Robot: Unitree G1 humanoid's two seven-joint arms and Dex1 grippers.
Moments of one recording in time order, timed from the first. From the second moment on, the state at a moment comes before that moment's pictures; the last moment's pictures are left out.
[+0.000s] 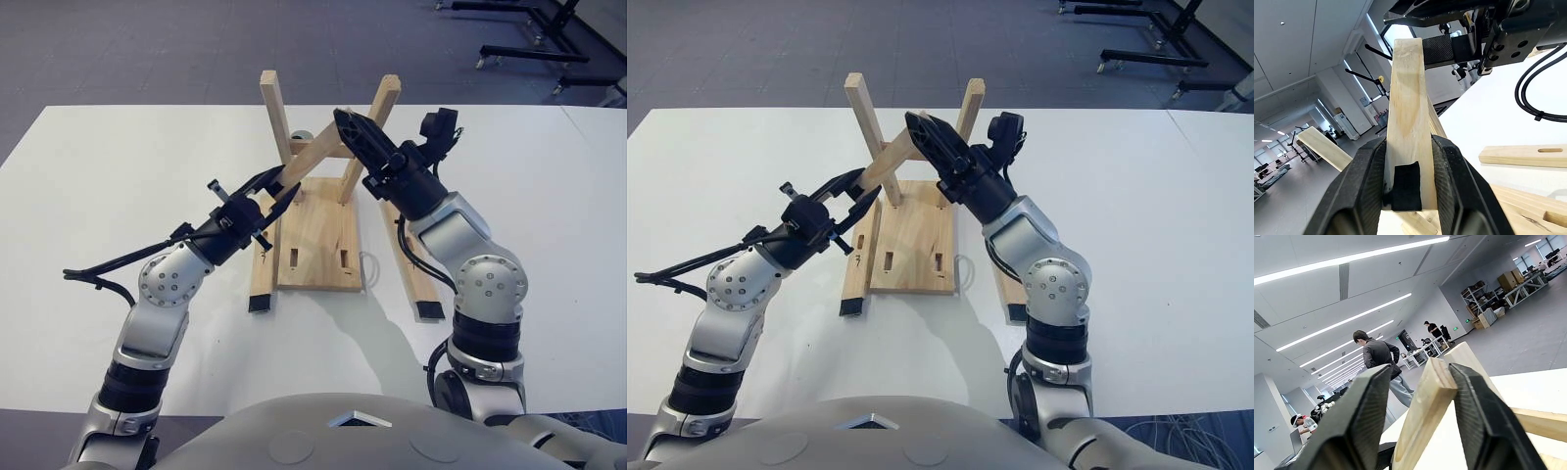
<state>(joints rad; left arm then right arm) 0.01 0.39 -0.16 -0.43 -0.03 -0.06 -0.49 -0.28 -0.10 -0.08 -0.40 1.07 0.67 0.20</state>
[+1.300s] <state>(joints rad) 0.21 0.20 0.35 0.00 -0.16 -0.12 -0.07 0.09 -0.49 -0.31 -0.65 0.90 0.73 0.11</state>
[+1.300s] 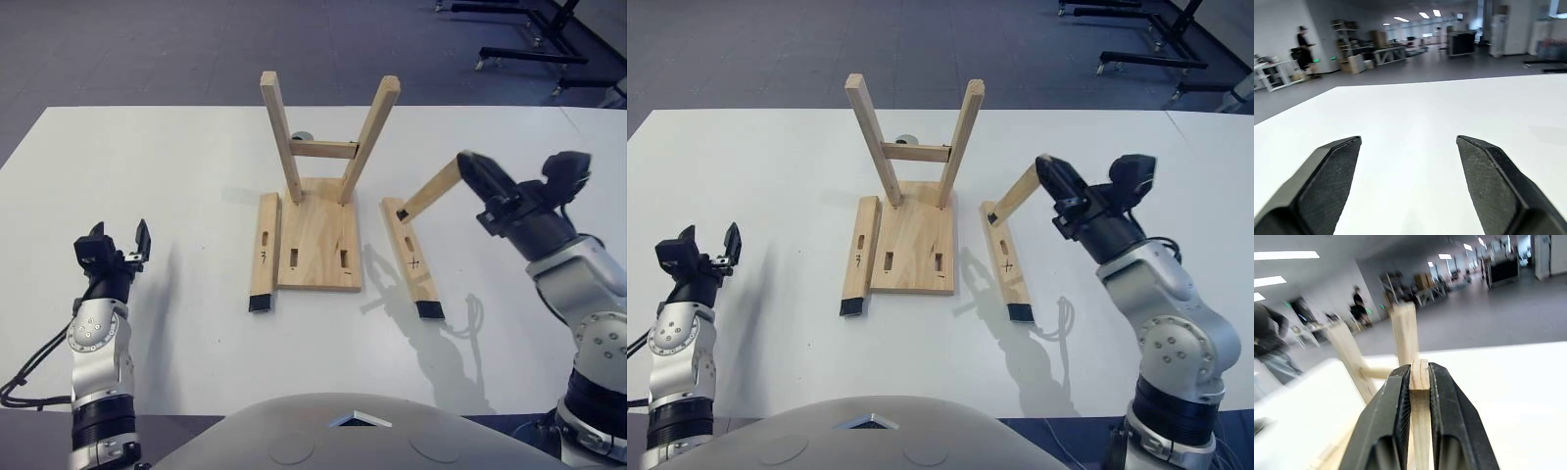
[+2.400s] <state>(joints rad) 0.02 0.04 -0.02 -0.66 0.01 0.40 0.04 0.17 -0.41 -0.15 -0.76 0.51 0.74 0.05</state>
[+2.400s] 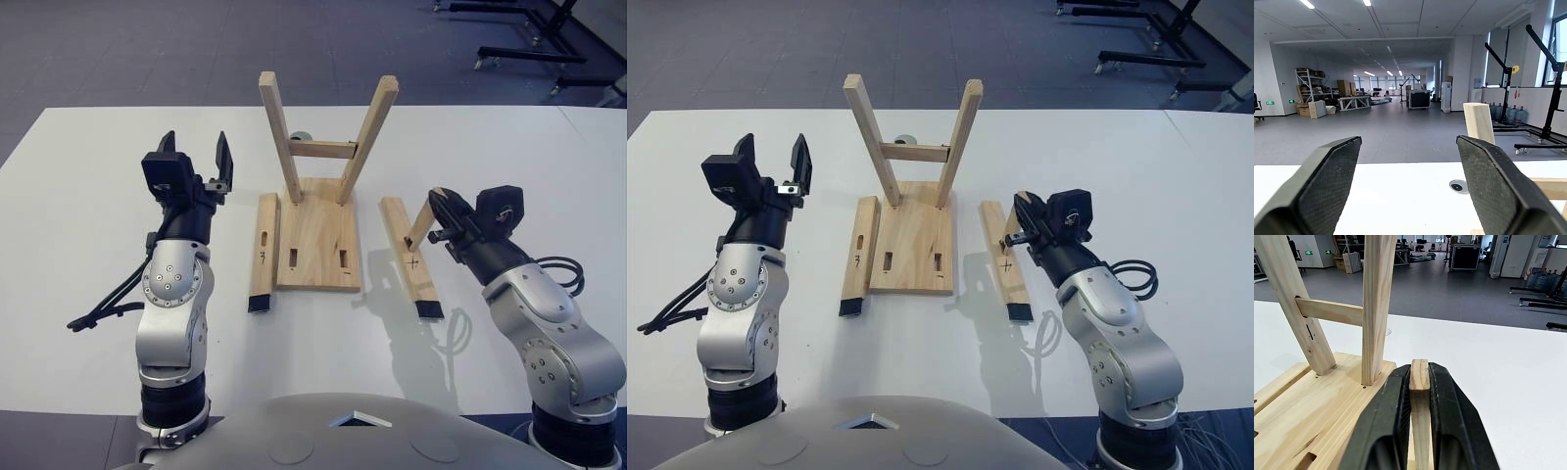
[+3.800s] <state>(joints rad) -0.01 0.05 -0.05 -0.62 0.02 0.39 0.00 0.17 -0.28 -0.11 -0.67 0.36 0.61 0.09</state>
